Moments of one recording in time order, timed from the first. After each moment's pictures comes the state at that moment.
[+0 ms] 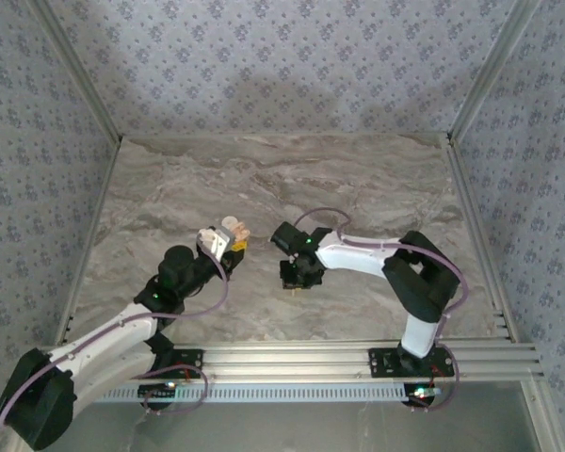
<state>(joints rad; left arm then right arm) -0.63 0.84 0.27 0.36 0.12 0.04 0.89 1.75 1.06 -0.62 -0.12 0.79</state>
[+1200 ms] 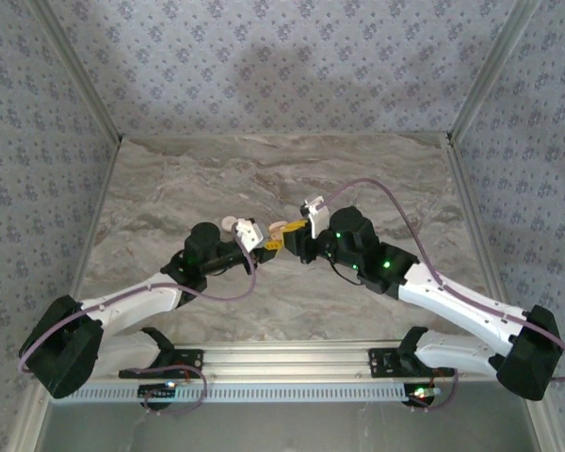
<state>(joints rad) -0.71 1.17 0.49 0.50 0.42 0.17 0.88 1.09 0.84 -0.08 -0.09 0.30</state>
